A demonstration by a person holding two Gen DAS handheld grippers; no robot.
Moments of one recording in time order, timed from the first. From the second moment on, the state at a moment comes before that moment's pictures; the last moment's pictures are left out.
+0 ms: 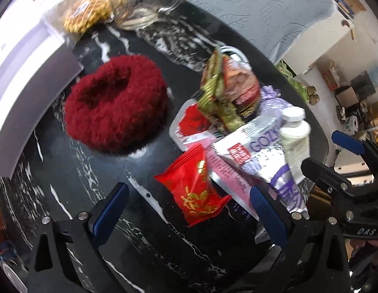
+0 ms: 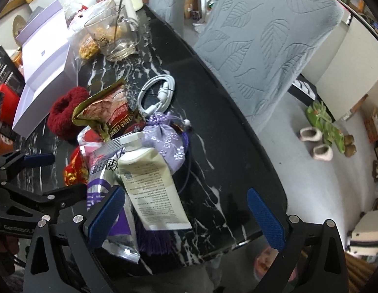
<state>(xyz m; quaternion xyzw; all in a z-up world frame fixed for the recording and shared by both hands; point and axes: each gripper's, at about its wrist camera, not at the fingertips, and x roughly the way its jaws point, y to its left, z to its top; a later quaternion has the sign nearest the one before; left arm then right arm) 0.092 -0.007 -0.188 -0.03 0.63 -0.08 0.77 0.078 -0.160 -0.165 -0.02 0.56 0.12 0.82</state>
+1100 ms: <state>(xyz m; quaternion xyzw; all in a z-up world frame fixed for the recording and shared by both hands) 0.076 0.032 -0.189 -0.10 0.62 -0.07 0.78 0.072 -0.138 -0.183 -0.02 0.56 0.16 0.81</state>
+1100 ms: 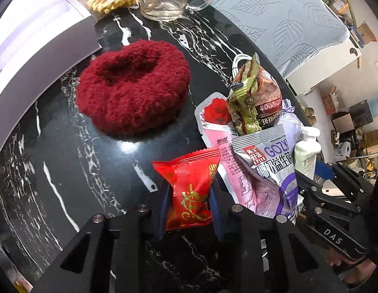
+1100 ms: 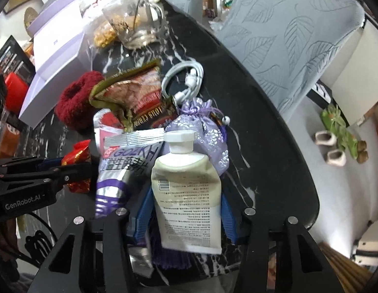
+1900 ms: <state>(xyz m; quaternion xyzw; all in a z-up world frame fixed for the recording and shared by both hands) 0.051 -0.004 -0.076 -0.13 0.51 0.04 0.85 0.068 -0.170 -0.103 -0.04 0.50 0.28 0.82</state>
